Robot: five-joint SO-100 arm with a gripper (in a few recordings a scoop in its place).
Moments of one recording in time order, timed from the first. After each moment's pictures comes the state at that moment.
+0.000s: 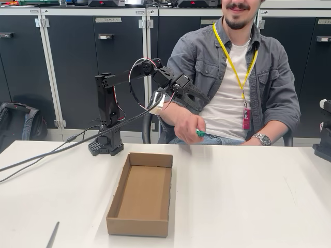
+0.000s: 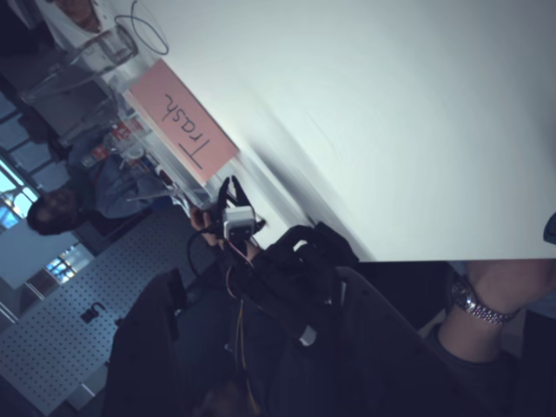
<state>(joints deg) -65.9 100.0 72.6 61.5 25.2</state>
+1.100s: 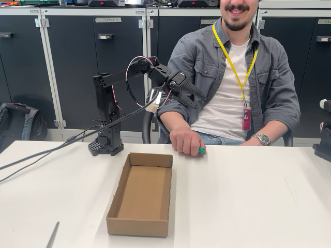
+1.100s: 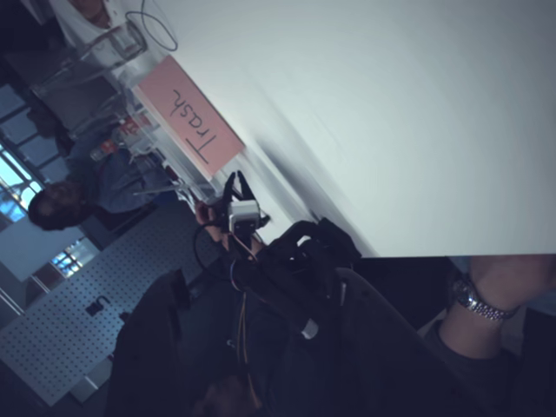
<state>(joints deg) -66.7 103.5 74.4 61.5 24.7</state>
